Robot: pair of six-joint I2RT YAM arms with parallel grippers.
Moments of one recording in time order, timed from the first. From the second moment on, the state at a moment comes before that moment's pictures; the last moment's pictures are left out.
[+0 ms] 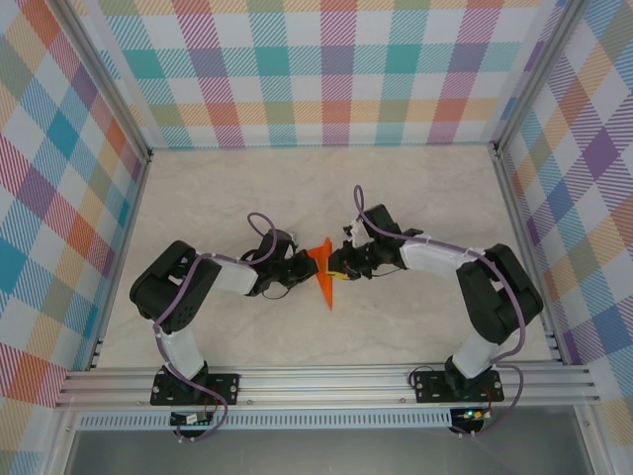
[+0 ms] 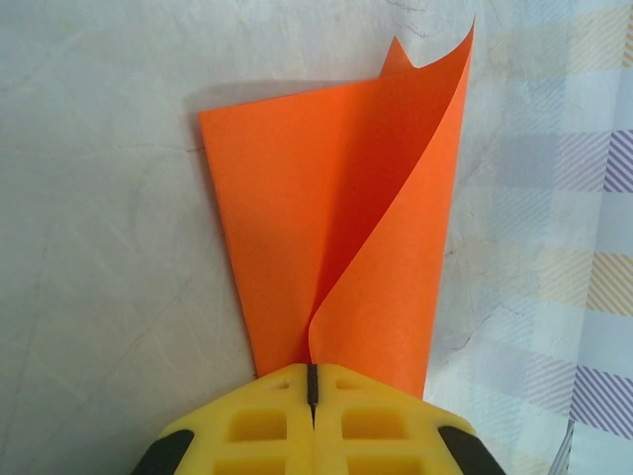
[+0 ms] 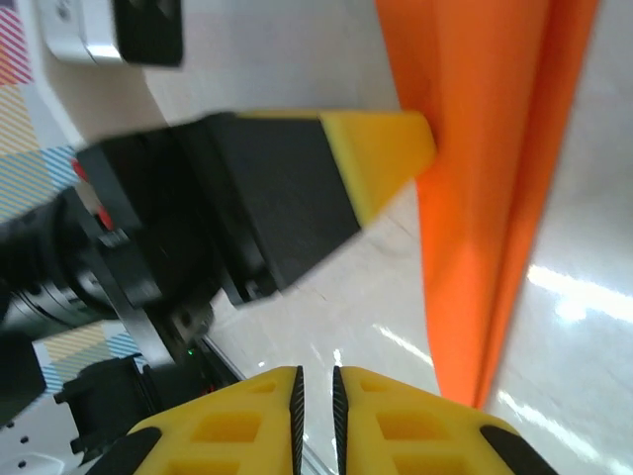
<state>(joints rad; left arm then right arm) -0.58 1.81 0.70 0.36 0.37 -0.99 0.57 1.69 0.96 -0.24 -0.71 0.79</state>
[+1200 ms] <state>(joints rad) -0.58 1.81 0.70 0.36 0.37 -0.99 0.57 1.96 1.07 -0.22 -0.64 0.77</state>
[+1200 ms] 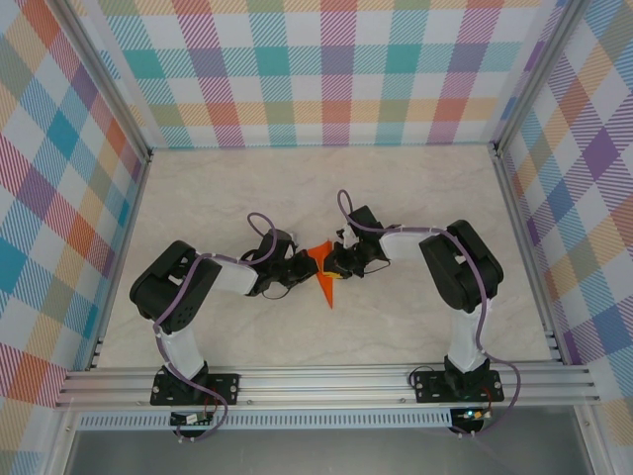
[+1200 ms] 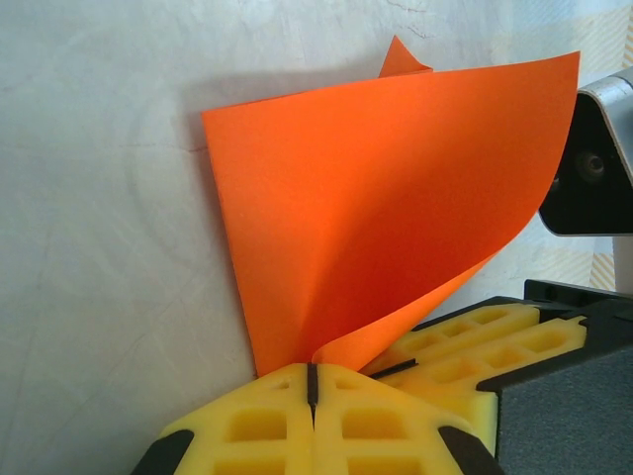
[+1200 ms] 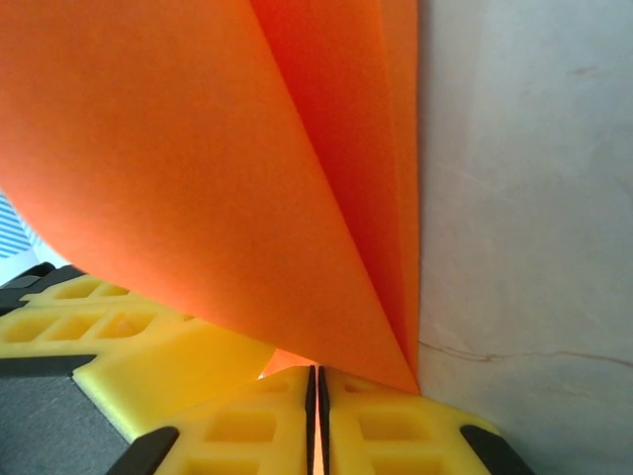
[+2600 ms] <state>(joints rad) -0.82 1.66 0.59 0.42 0.29 -1.06 0.56 1.96 1.05 -0.20 -0.66 0.74</state>
